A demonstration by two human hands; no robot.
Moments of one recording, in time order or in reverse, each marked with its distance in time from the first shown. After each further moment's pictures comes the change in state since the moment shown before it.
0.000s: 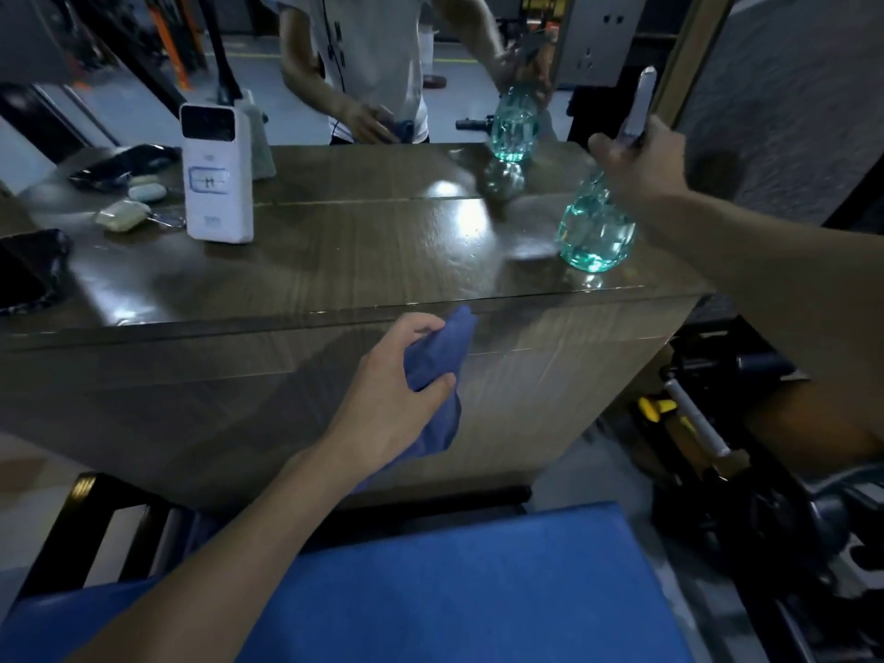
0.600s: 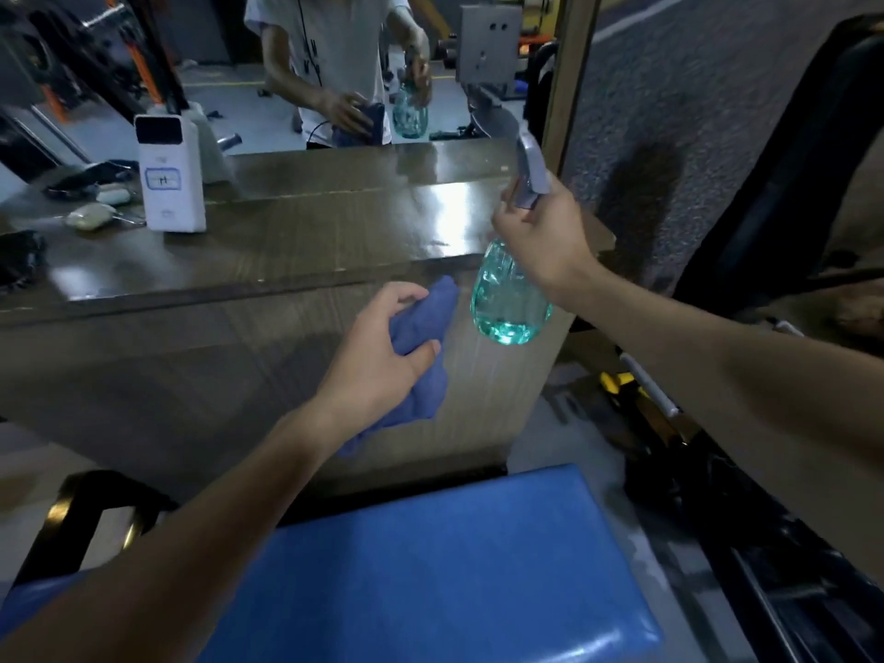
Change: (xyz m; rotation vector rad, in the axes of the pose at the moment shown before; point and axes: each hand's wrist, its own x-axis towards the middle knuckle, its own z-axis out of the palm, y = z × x) left_hand -0.042 0.064 0.057 -0.008 -0.003 0.078; right_hand -0.145 0.004 -0.062 0.191 -0.131 -0.108
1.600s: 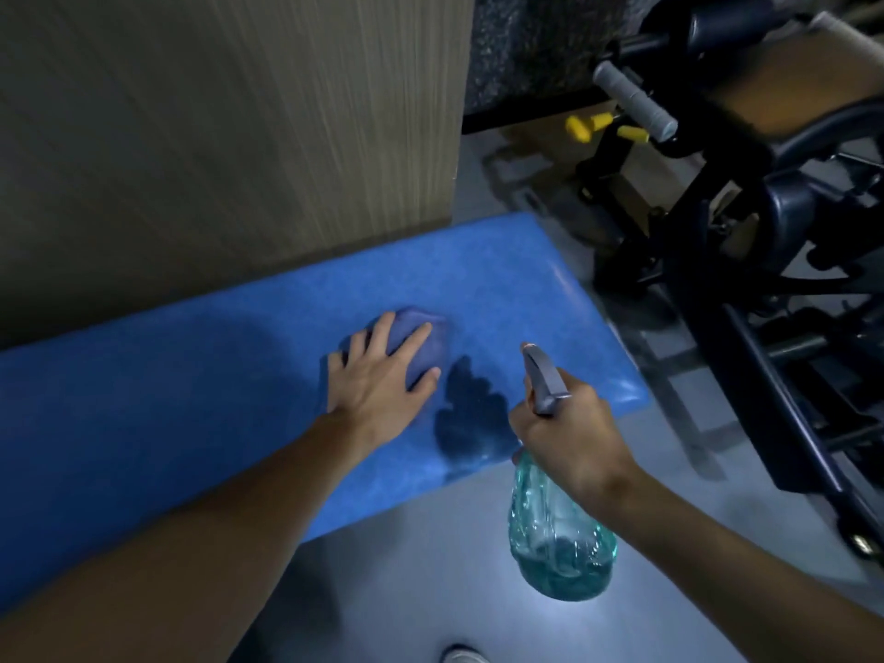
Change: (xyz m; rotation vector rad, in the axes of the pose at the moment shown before) left_hand -0.221 -0.373 0.353 1.004 -0.348 -0.057; right_hand -0.447 0.395 -0.031 -0.243 -0.202 0.814
